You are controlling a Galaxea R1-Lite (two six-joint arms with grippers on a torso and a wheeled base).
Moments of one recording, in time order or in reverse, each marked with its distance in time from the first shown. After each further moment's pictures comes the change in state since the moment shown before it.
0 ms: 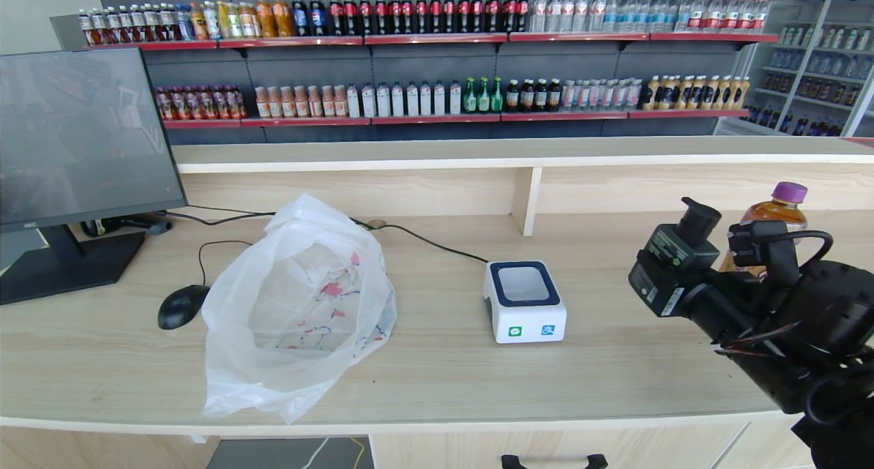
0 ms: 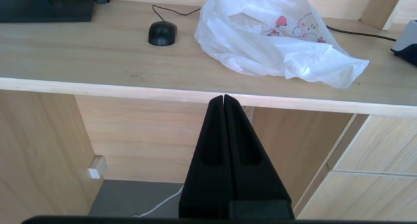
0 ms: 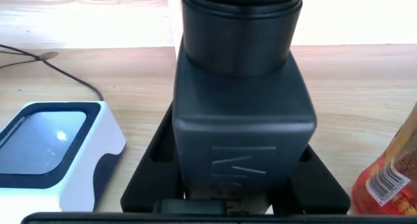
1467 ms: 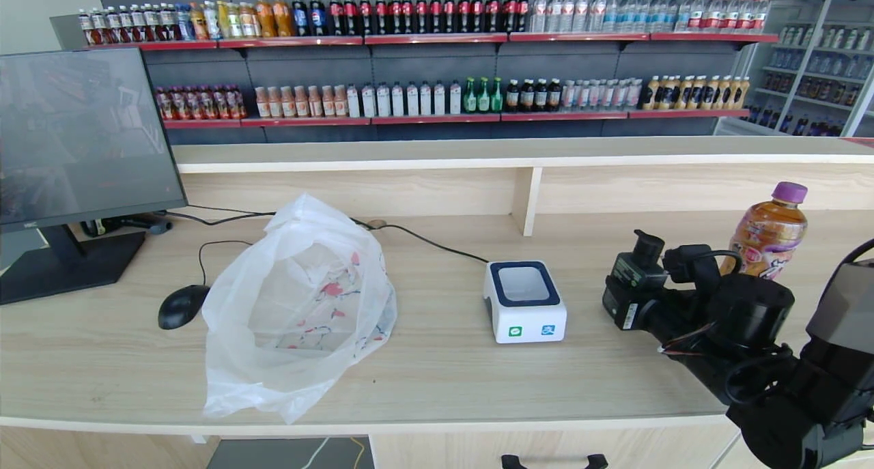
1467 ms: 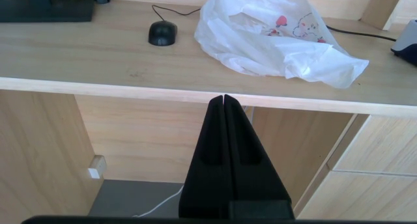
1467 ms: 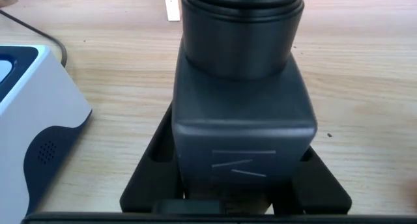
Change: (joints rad) left arm 0.000 0.000 0.000 0.000 0.000 0.000; right arm -0.025 0.254 -0.110 0.000 -0.001 -0.011
